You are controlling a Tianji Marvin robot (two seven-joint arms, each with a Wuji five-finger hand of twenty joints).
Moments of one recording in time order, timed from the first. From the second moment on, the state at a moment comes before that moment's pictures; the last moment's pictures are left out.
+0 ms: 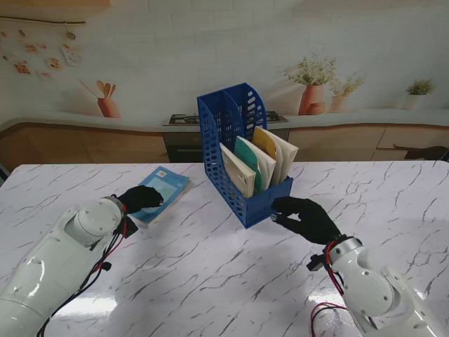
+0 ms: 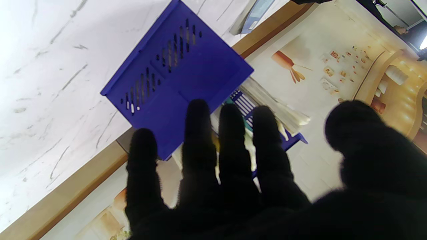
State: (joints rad) left arm 1.19 -1.09 -1.17 -1.14 0.30 0.16 -0.29; right arm -1.73 -1.11 1.36 -1.70 -0.41 -0.22 -0.02; left_hand 1.19 -0.08 0.00 -0.09 0.55 0.21 0.53 0.34 0.56 0.20 0.32 0.31 0.25 0.11 0.25 0.31 -0.05 0.02 0.55 0.28; right_hand 0.50 -0.30 0.58 -0.08 0.63 0.04 0.40 0.76 0.73 0.06 0.48 0.55 0.78 0.07 0.35 0.47 0.17 0.42 0.99 0.68
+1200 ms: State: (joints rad) left arm 1.64 -1.08 -1.41 -1.68 0.30 0.31 -0.28; right arm -1.72 -1.11 1.36 -1.68 -0.38 -0.24 0.04; left_hand 1.07 -0.06 -0.01 -0.07 0.61 0.22 0.55 0.36 0.66 0.22 0.33 0.31 0.43 0.31 0.38 0.40 -0.05 0.20 0.84 0.42; right_hand 0.50 -0.29 0.54 -0.08 0.63 0.04 0.40 0.76 0.73 0.06 0.48 0.55 0.78 0.07 0.35 0.47 0.16 0.42 0.99 0.67
